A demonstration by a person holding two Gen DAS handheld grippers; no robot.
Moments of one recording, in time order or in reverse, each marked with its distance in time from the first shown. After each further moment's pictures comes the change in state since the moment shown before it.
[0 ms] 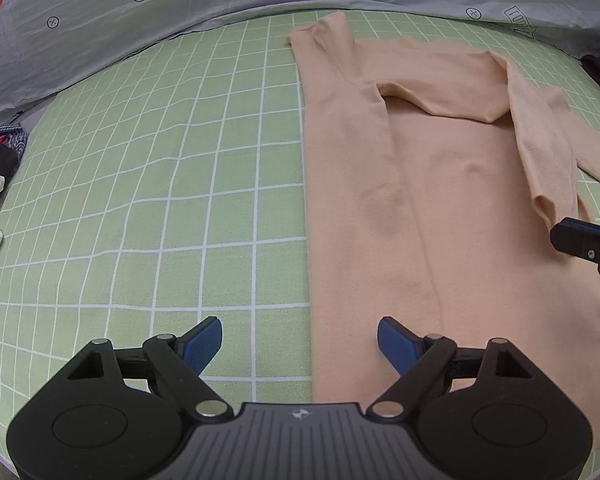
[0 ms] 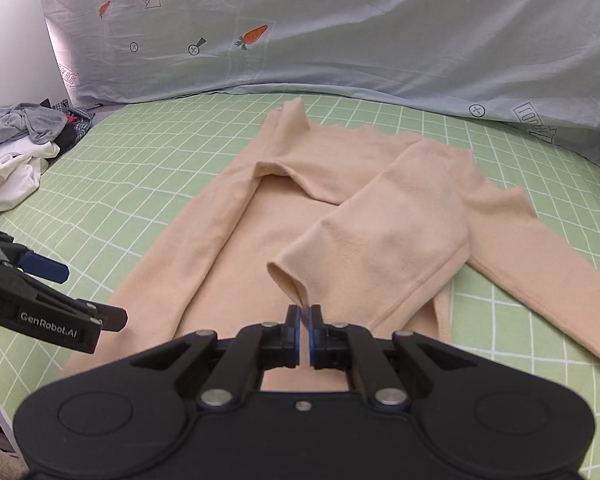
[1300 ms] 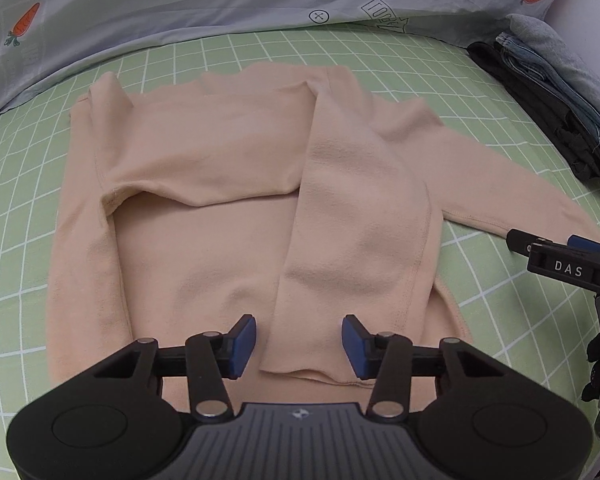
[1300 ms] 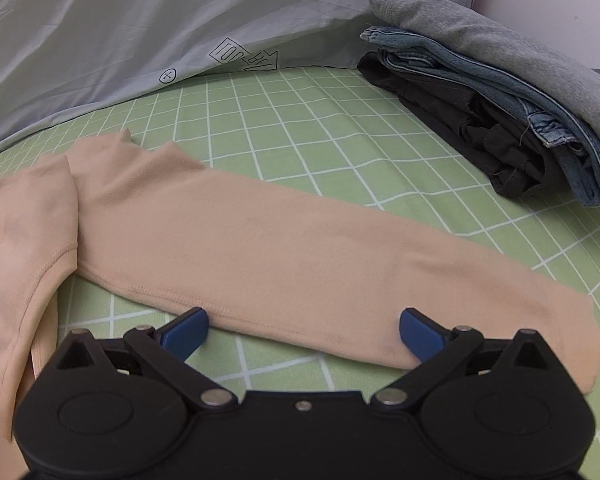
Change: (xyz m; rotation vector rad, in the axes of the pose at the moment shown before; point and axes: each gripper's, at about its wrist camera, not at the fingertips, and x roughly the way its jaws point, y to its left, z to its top) left arm 0.041 -0.142 0.086 0.167 -0.040 -0.306; right arm 0.021 -0.203 -0.027 0.395 0.002 -0.490
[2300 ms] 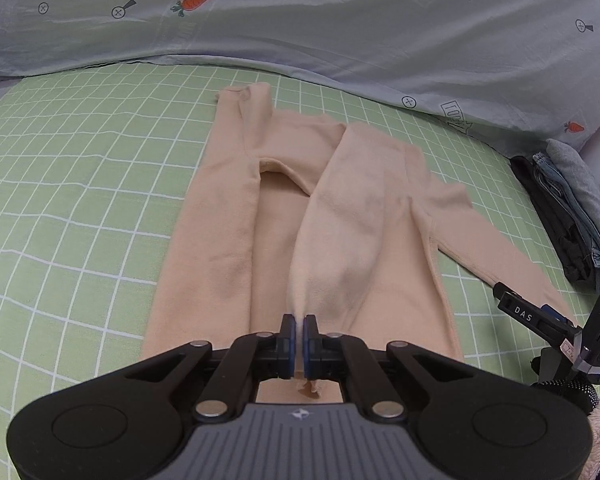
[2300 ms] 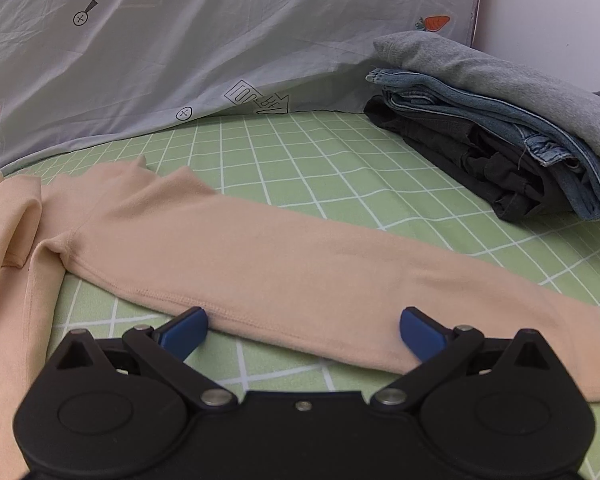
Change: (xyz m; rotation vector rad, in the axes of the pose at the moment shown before) left arm -0.109 0.045 -0.081 -0.389 -0.186 0.044; right arm -0.003 -0.002 -0.025 -0.028 -0.185 0.023
